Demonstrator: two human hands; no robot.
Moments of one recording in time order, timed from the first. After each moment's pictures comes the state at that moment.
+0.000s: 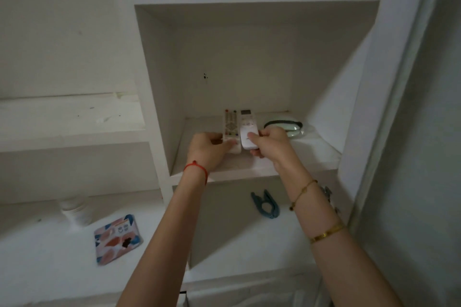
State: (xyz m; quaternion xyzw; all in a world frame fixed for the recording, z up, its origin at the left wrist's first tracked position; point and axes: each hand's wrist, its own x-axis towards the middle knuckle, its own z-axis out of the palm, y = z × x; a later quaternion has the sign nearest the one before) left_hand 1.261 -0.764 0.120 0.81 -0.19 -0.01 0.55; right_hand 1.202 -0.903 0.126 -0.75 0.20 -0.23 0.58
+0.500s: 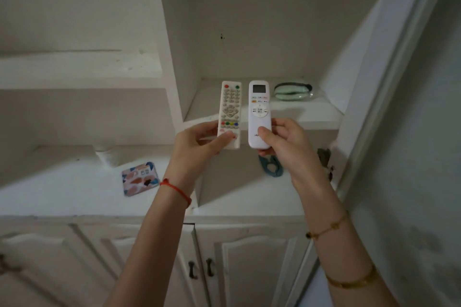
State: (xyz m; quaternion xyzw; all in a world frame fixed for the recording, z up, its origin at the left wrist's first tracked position) left_hand 1.125 -0.690 0.097 0.73 -0.18 0.00 0.66; right_hand 1.072 -0.852 0.097 -0.70 0.12 -0.22 0.67
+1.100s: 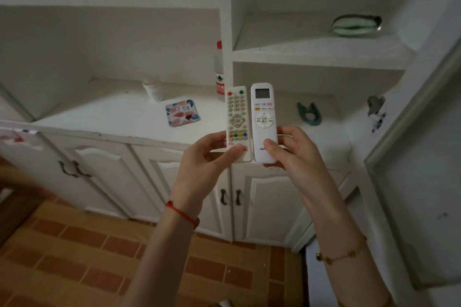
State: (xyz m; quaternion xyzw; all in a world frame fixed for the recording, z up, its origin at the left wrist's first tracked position) left_hand 1.018 -0.602 0.018 0.72 -0.04 -0.06 0.69; right_hand 0.990 -0.767 0.020 -0.72 0.11 -0.08 0.68
